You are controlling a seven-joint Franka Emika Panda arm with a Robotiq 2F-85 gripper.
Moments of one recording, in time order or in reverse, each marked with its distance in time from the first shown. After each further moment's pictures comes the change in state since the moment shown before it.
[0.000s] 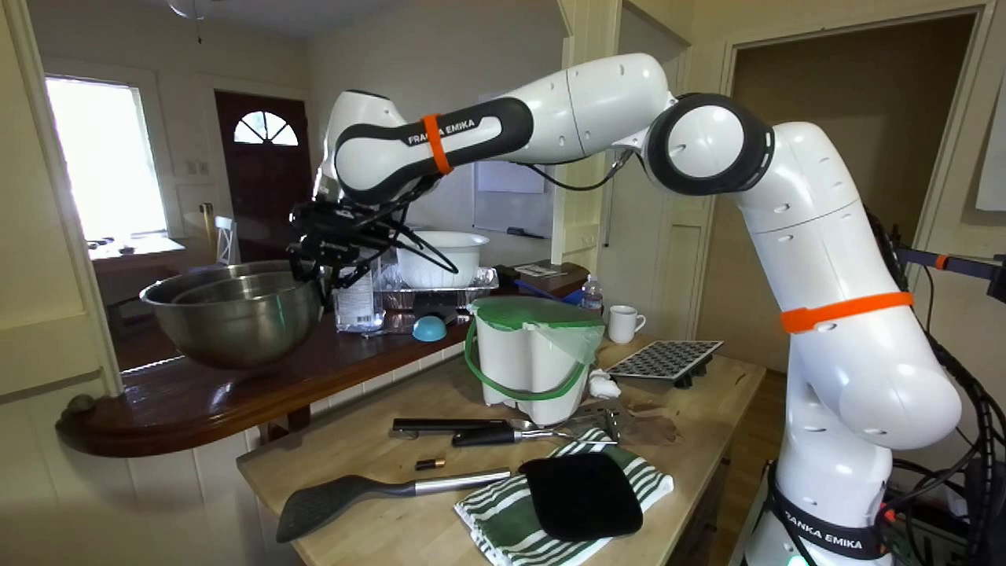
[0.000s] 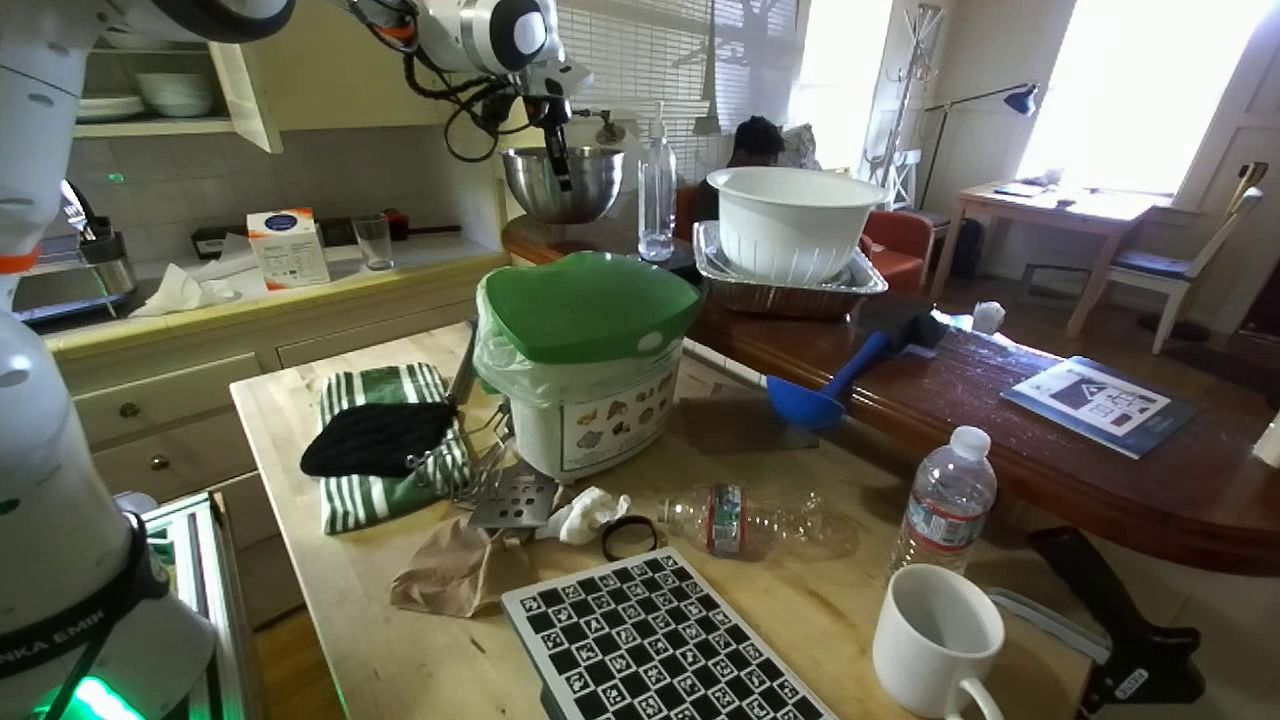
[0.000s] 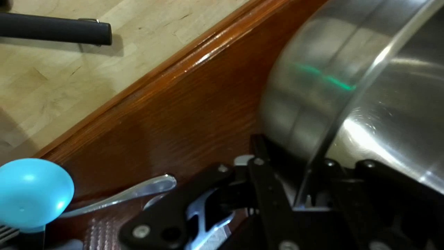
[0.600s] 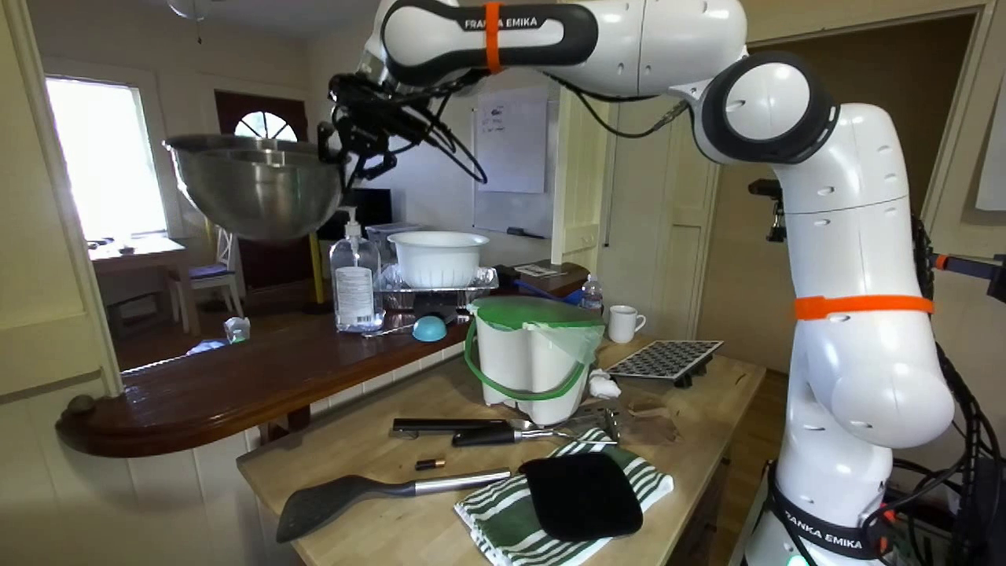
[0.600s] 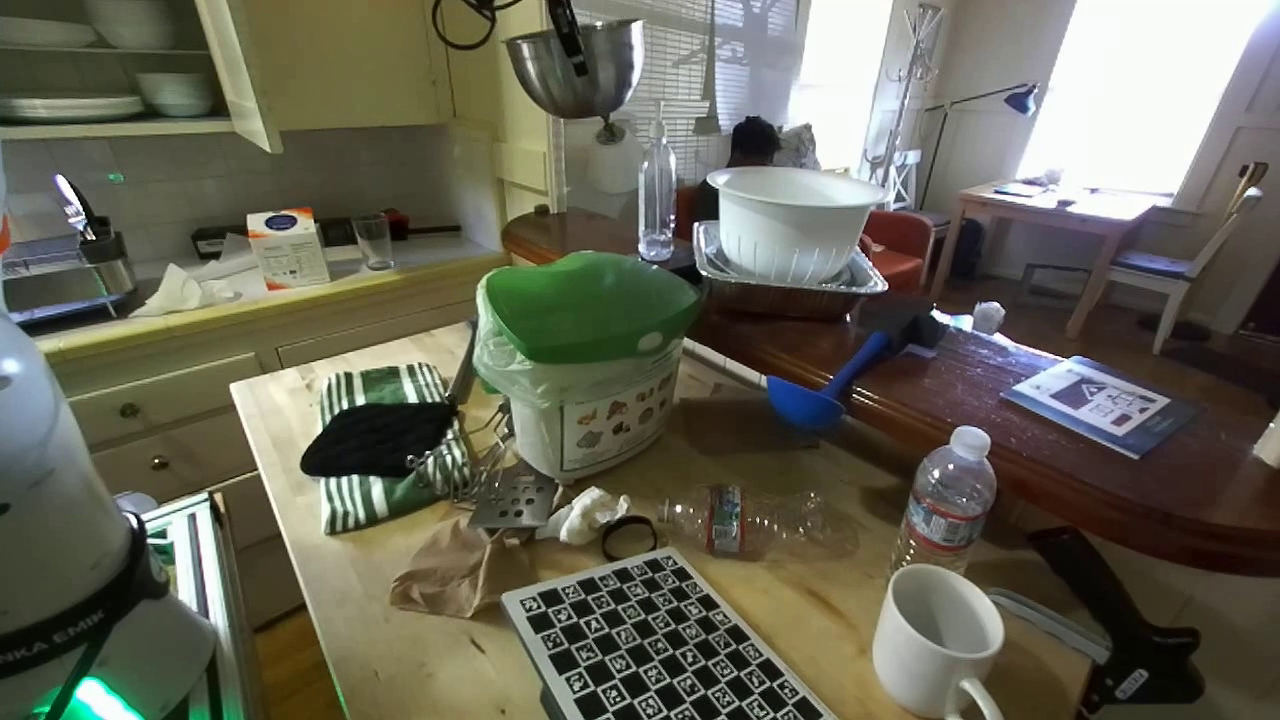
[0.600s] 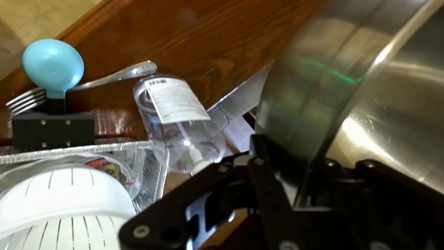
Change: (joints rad) arm -0.062 -0.211 -0.013 0.073 0.007 -0.064 -0.060
